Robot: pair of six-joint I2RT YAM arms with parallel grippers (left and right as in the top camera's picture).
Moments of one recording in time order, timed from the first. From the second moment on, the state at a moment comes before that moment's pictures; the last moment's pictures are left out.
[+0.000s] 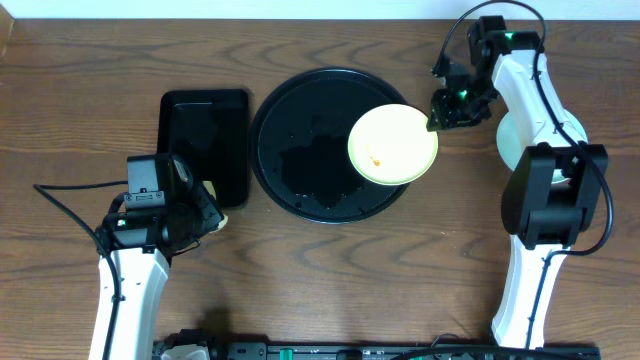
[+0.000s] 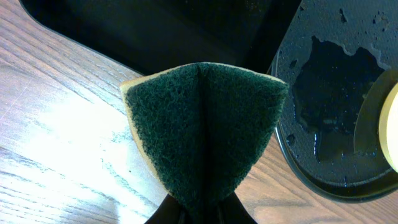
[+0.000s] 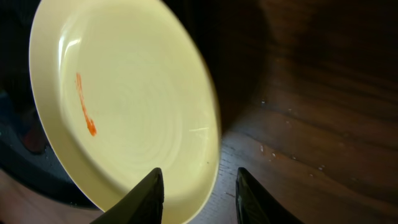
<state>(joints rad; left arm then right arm) 0.10 1.11 0.83 -0.89 0.17 -0.49 0.06 2.29 2.01 -1.27 -0.33 -0.19</state>
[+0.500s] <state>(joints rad) 0.10 1.11 0.83 -0.89 0.17 -0.49 0.06 2.29 1.86 -1.13 -0.32 -0.19</state>
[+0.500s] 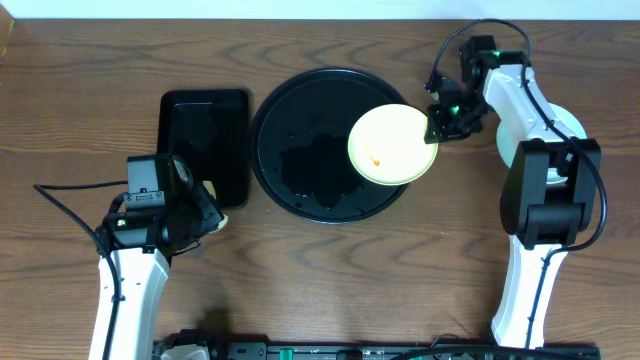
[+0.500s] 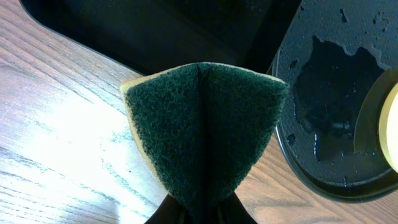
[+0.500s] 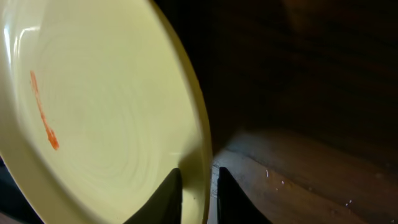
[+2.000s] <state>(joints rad) 0.06 1.11 0.83 -0.69 0.32 -0.25 0.36 1.97 1.79 -1.12 0.03 0.18</state>
